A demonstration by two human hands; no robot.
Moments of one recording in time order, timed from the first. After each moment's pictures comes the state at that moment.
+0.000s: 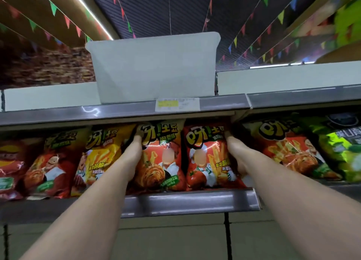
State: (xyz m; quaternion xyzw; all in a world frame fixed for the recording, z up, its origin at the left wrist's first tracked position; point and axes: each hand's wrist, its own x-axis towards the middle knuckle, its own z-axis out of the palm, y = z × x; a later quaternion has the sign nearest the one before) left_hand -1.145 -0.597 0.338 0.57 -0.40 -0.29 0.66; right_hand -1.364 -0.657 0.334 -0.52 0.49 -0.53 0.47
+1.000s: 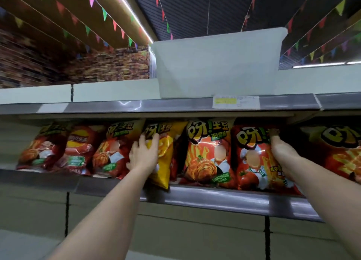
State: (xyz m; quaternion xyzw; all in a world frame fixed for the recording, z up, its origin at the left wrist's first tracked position) left_hand -1.051 -0.568 0.310 0.72 -0.41 0.01 0.56; right_hand -1.337 -0.669 0.331 -0.54 0.56 -0.55 0.32
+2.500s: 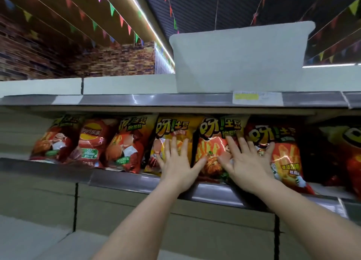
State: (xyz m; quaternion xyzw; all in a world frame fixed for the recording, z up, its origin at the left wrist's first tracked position) left_hand -1.085 -0.570 0.276 0.73 -0.58 0.13 0.34; right_hand -1.252 -0.599 0.300 -0.79 0.54 -0.22 -0.19
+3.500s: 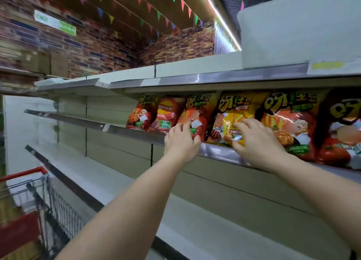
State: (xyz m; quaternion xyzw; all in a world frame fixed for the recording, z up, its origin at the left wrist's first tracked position) left_hand -1.020 -0.446 0.267 0.81 -0.44 0.17 0.35; right_hand -1.177 -0.530 0.291 -0.90 0.30 -0.30 -0.11
